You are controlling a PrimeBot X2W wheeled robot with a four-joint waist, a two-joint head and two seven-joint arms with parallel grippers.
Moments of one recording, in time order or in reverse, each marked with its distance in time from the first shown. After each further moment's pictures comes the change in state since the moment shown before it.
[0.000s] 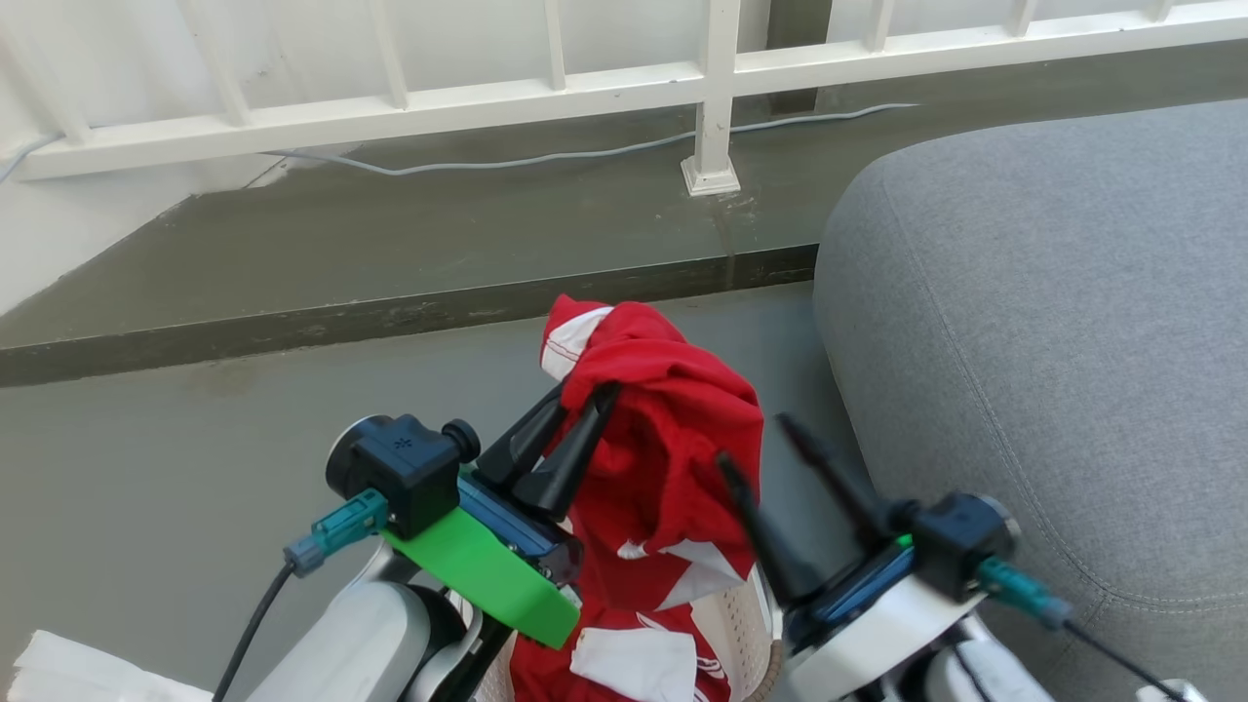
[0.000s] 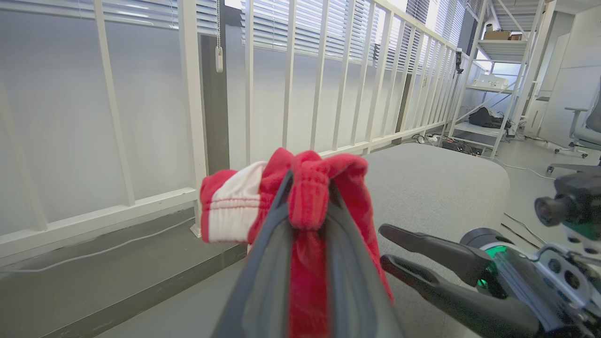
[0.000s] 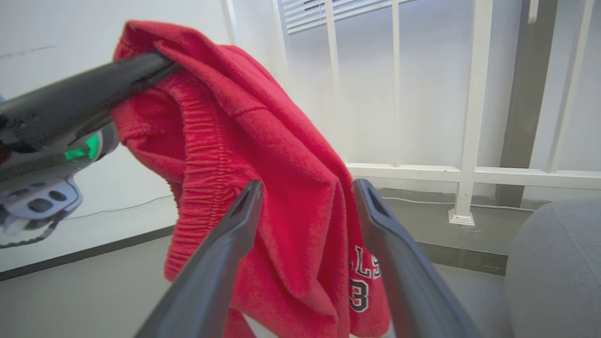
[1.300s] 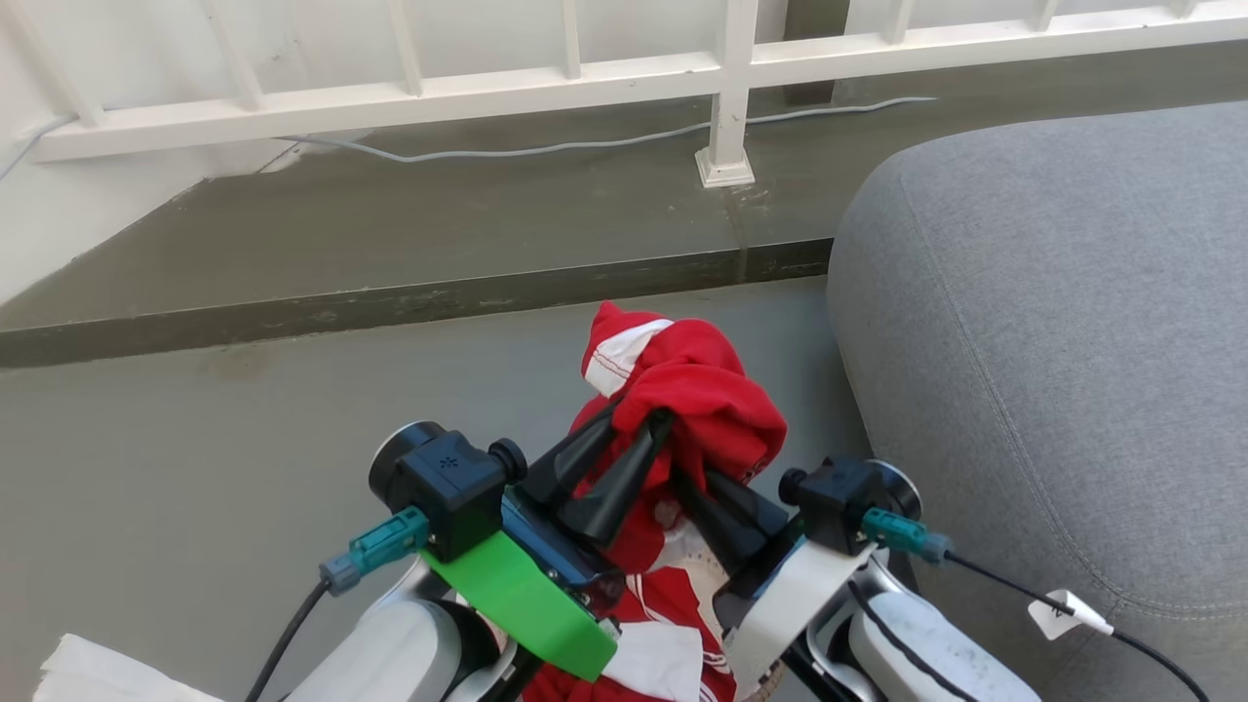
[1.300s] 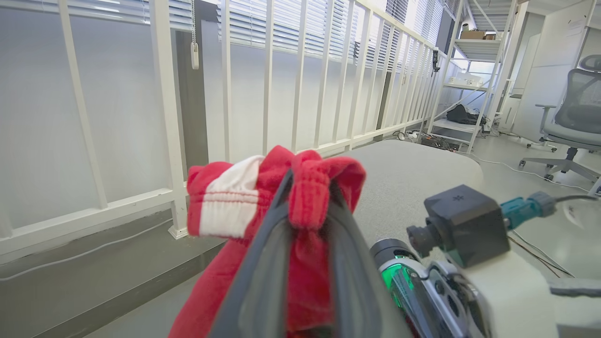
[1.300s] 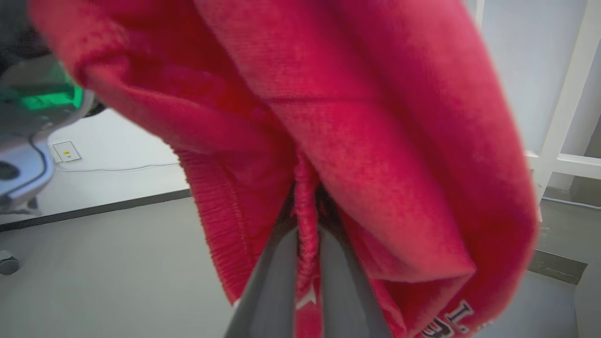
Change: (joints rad) left arm 0.000 -0.007 -0.057 -0.068 -0.001 0.000 0.034; right arm -0.202 0.000 0.203 0.235 0.082 0.006 0.003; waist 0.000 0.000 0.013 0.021
